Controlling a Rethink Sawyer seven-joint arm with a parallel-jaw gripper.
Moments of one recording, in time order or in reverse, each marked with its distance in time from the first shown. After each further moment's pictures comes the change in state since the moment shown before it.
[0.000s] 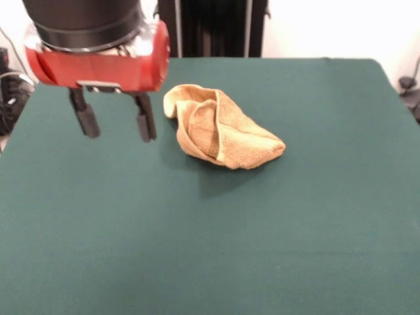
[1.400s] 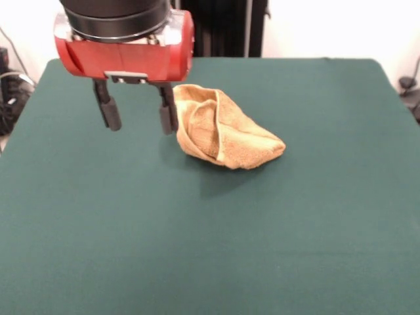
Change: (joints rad) arm 0.031 -0.064 0.000 0.129 -0.004 -0.075 0.000
